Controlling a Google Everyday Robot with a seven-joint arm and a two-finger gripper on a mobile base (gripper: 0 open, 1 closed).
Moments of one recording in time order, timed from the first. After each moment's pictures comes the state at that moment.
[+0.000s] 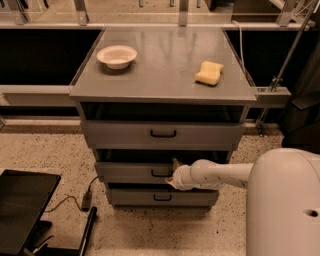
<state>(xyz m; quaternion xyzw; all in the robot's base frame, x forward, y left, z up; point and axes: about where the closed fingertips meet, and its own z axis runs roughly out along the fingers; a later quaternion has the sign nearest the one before) 0.664 -0.057 0.411 -0.57 0.74 0.06 0.35</state>
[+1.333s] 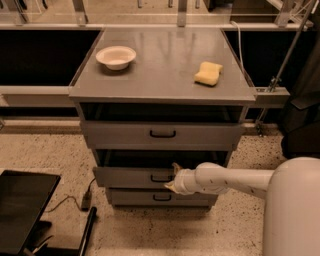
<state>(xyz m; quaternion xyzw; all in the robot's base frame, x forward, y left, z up) 0.637 -0.059 0.414 -0.55 0.75 0.10 0.35</state>
